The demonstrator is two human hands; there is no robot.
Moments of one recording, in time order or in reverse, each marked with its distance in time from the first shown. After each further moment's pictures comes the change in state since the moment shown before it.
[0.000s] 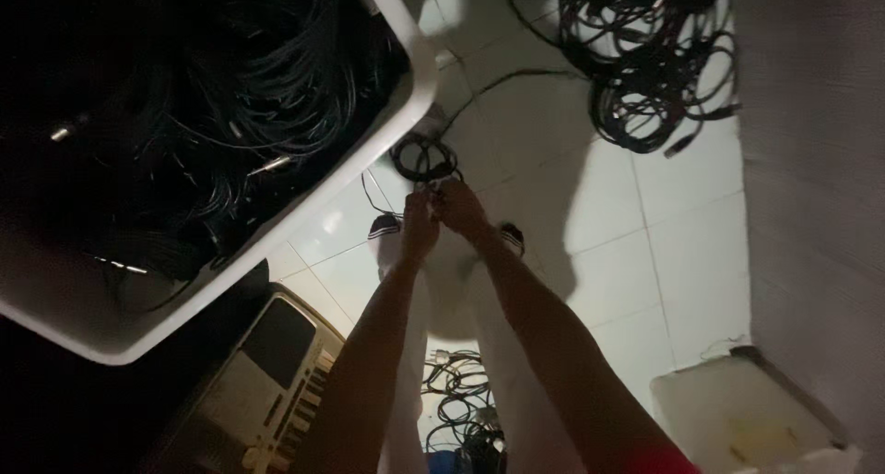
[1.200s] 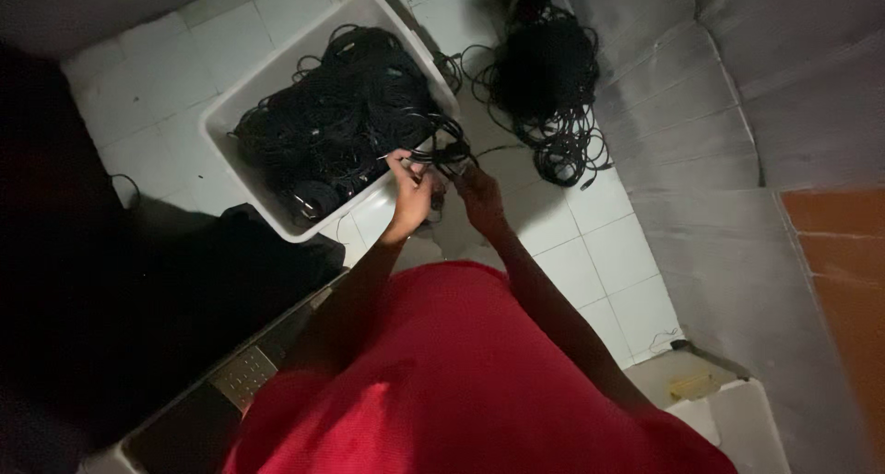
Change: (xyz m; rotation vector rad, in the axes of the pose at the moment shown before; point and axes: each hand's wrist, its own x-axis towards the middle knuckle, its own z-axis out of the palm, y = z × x) left_hand -0.163 0.355 -0.342 -1.019 0.061 0.503; right_hand -0.351 -0.318 -0.241 0.619 0.531 -0.768
